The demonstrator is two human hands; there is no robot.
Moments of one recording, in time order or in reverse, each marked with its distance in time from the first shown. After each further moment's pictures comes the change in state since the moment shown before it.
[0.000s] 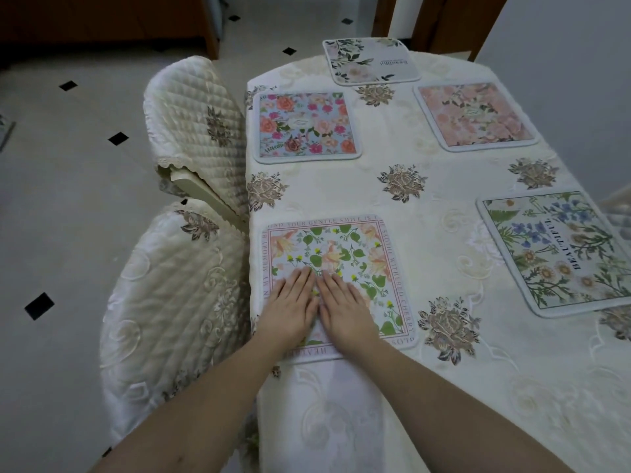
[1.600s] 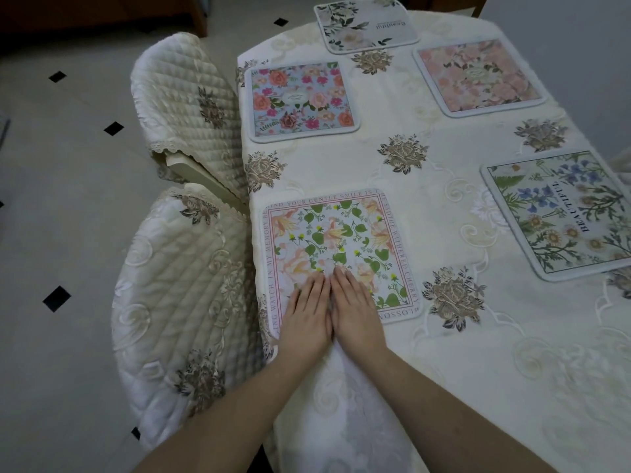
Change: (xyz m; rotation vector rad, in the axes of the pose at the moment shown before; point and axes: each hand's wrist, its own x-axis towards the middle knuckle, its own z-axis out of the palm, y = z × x) left_hand -0.053 0.041 0.029 -0.066 0.146 0.004; right_hand -0.049 -0.019 0.014 0.109 0.115 0.139
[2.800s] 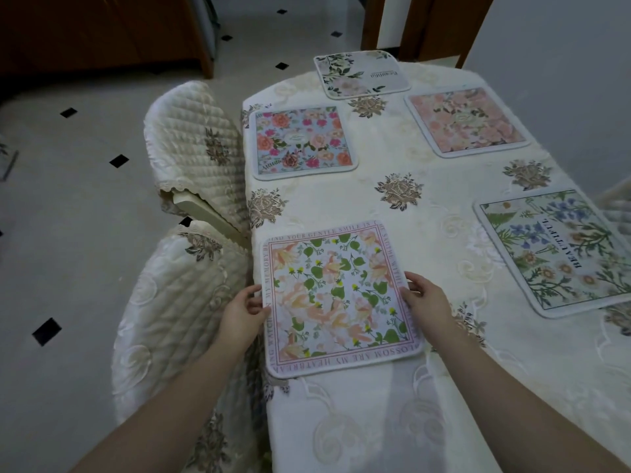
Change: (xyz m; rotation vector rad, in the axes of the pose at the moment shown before) left_hand 0.046 -0.100 -0.081 -0.920 0.026 -0.677; right_hand 0.056 0.101 -0.099 0.747 0.089 0.546
